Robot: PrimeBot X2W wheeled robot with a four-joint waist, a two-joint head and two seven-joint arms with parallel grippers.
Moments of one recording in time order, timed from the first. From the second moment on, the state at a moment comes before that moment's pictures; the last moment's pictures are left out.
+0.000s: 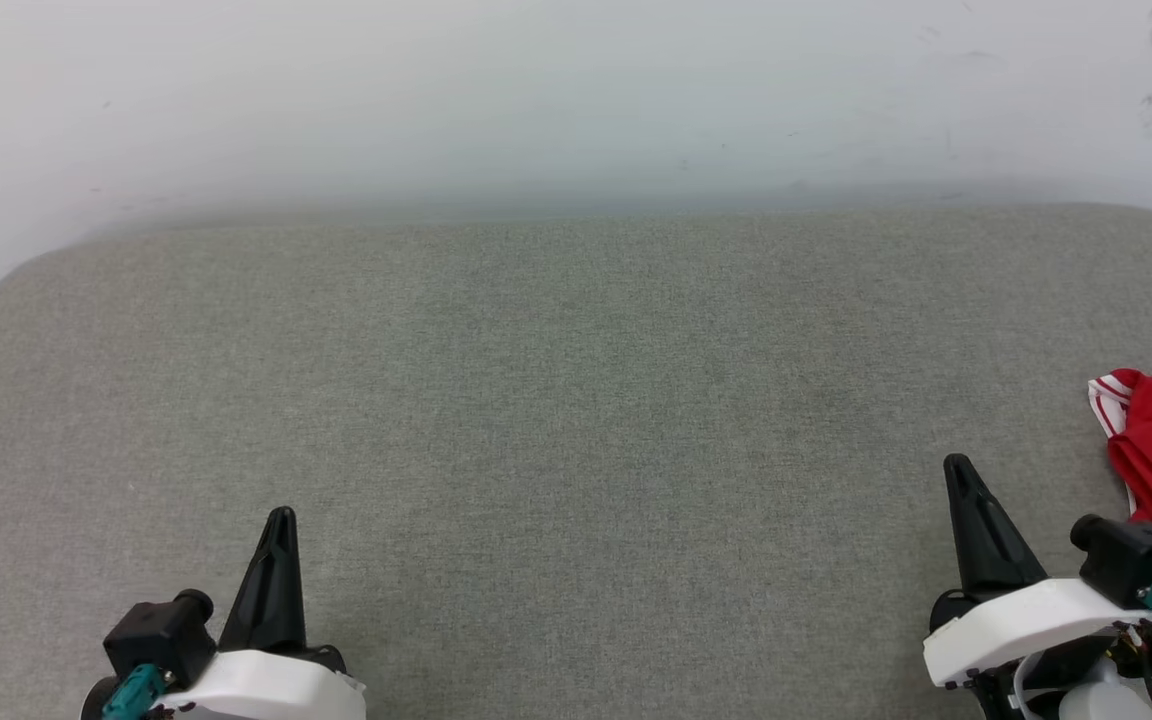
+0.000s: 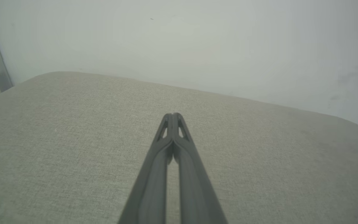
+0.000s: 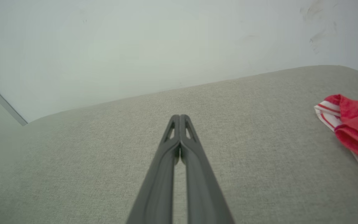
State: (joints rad) left arm 0.04 0.05 0.04 0.10 -0.25 -0.06 -0.22; right arm -0.08 -0.06 -0.02 0.22 0.30 0.13 -0.15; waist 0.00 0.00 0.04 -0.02
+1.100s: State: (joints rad) left arm -0.01 0.05 0.07 0.15 -0.79 -0.09 -0.09; right arm -0.08 -0.06 -0.06 0.23 0.82 0.13 -0.05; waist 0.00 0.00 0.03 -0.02
